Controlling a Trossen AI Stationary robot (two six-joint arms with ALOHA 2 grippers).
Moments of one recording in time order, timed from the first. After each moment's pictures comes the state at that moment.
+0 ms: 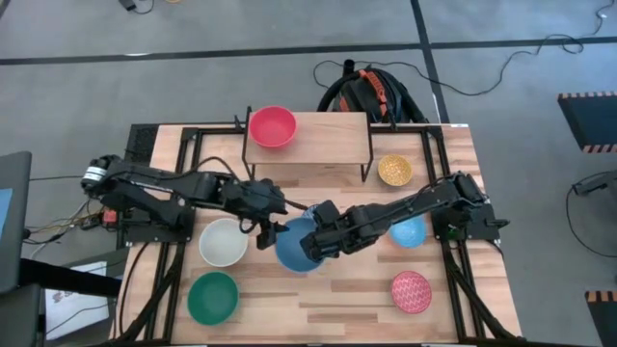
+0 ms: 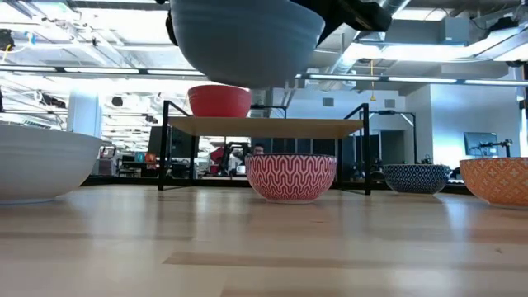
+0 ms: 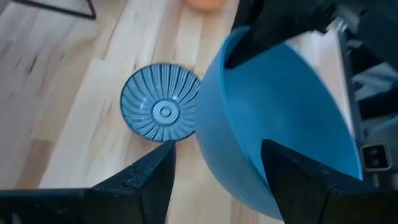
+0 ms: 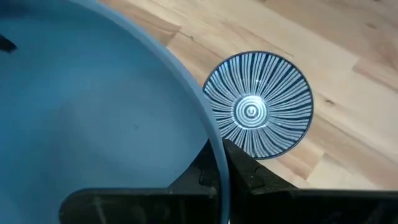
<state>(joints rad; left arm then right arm) -0.14 1.36 1.18 -0.55 -0.08 -0.32 0.32 1.93 1.80 -1.12 0.45 1.23</state>
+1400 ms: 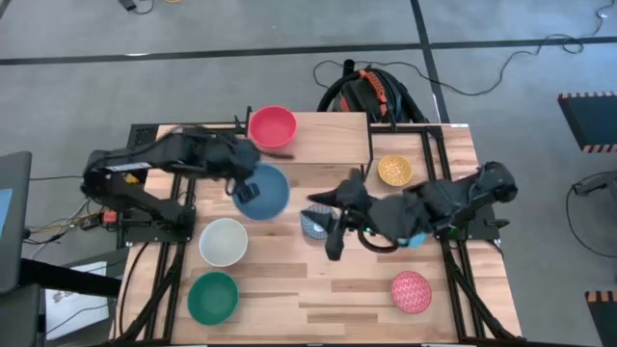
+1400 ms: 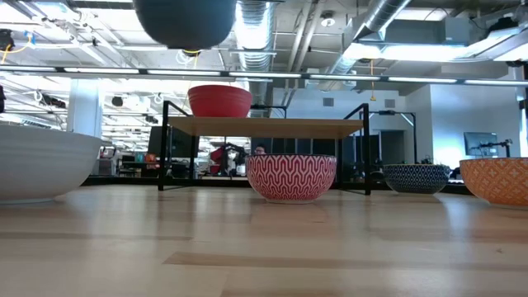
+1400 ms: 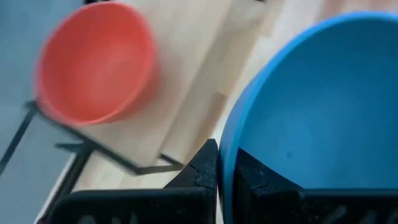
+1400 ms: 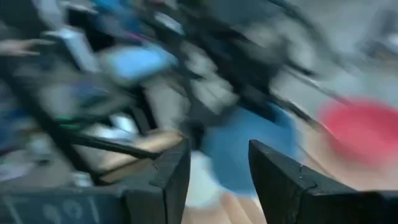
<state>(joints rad) 0.04 1.33 1.58 -1.20 -0.42 -0.25 0.42 1.68 1.98 -0.55 0.68 0.36</state>
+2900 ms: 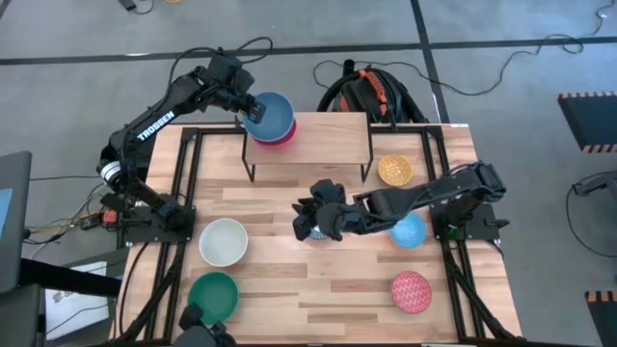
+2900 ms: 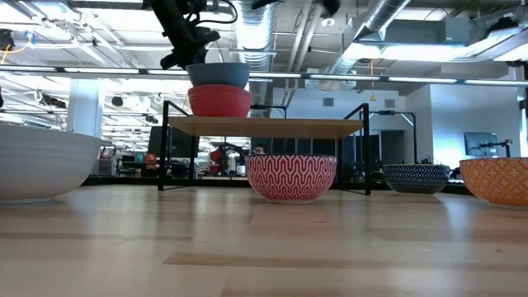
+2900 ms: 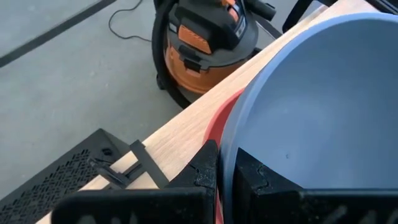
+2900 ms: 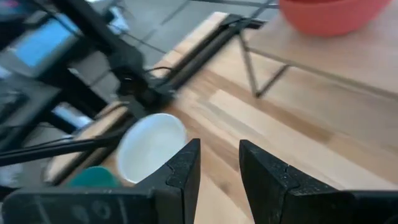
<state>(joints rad) 0.83 1.51 1.58 -0.83 0.00 -0.07 0.27 1.74 1.59 -0.43 0.64 0.88</state>
